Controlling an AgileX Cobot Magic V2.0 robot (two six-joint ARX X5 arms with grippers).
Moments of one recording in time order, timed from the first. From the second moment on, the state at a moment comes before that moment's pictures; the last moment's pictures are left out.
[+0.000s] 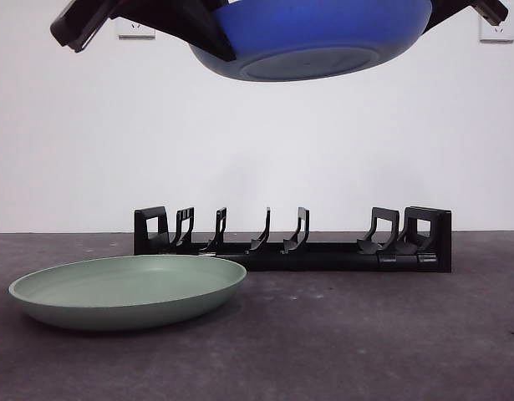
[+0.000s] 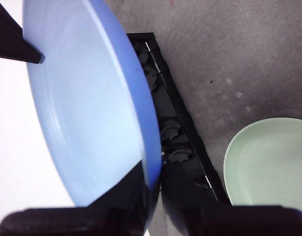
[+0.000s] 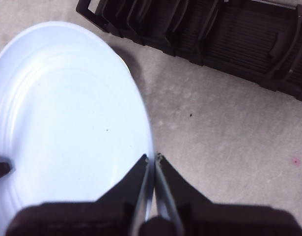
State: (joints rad) left arm -0.99 1.15 0.92 -0.28 -0.32 1.42; right arm 0.27 1.59 1.73 -1.24 -0.43 -0.03
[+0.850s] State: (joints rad) left arm -0.97 1.14 0.92 -0.25 -0.19 1.03; right arm 0.27 1.59 2.07 -1.18 -0.39 -0.01
